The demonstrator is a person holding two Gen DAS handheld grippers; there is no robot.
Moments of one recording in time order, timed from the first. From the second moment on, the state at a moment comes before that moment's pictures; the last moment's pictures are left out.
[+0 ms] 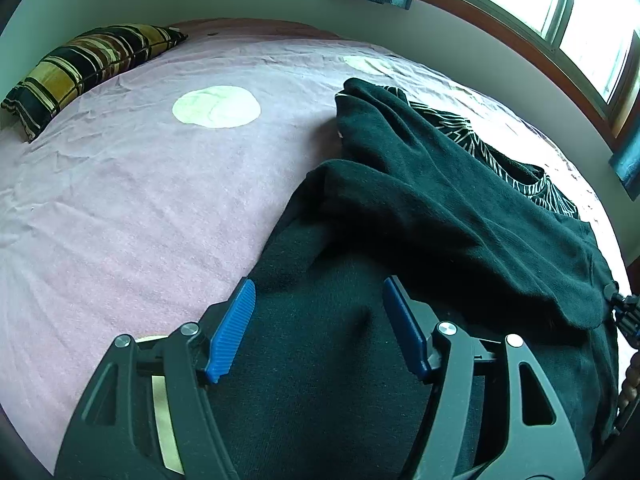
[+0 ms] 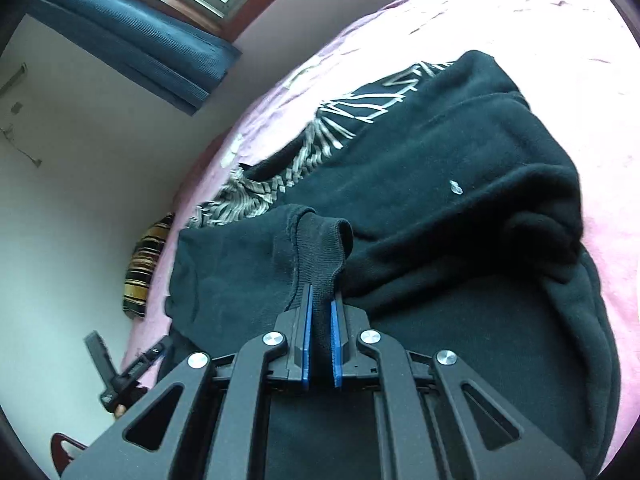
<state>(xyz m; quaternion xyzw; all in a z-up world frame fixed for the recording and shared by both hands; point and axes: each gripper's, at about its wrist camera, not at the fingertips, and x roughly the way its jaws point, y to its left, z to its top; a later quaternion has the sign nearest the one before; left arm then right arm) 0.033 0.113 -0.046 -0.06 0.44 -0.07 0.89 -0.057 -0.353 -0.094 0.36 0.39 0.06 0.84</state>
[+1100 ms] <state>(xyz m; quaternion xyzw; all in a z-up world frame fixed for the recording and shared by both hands) -0.040 0.202 -0.040 -0.12 0.49 -0.19 0.84 -0.194 -0.408 -0.075 0.35 0.43 0.06 0.83</state>
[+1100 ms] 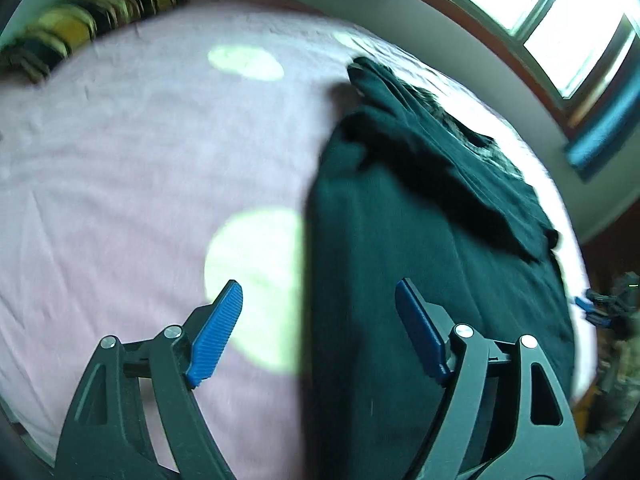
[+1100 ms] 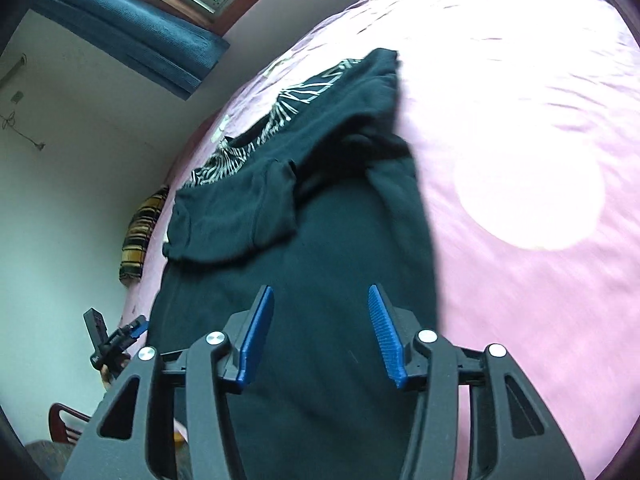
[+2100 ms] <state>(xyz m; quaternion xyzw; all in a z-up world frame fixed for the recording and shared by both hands) -0.114 0.201 -0.072 -0.24 0.55 -0.36 0.72 -0.283 -0.396 -0.118 0.41 0.44 0.20 0.77</state>
